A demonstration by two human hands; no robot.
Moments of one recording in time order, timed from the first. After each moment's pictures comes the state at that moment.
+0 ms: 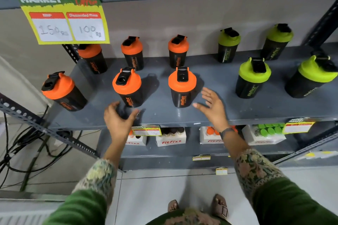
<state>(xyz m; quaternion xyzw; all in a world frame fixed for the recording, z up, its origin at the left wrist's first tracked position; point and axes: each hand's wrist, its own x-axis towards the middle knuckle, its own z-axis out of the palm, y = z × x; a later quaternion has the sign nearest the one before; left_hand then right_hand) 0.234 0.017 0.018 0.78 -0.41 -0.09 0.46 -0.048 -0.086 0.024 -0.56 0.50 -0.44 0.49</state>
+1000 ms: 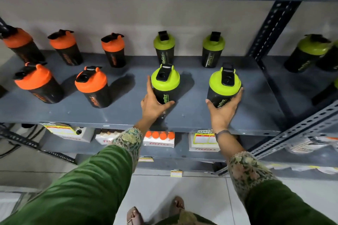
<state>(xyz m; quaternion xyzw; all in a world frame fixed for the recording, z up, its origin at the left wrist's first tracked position) -0.121 -0.132 0.036 0.73 -0.48 -0.25 0.41 -0.329 -0.175 0.023 -0.48 0.60 -0.58 0.27</state>
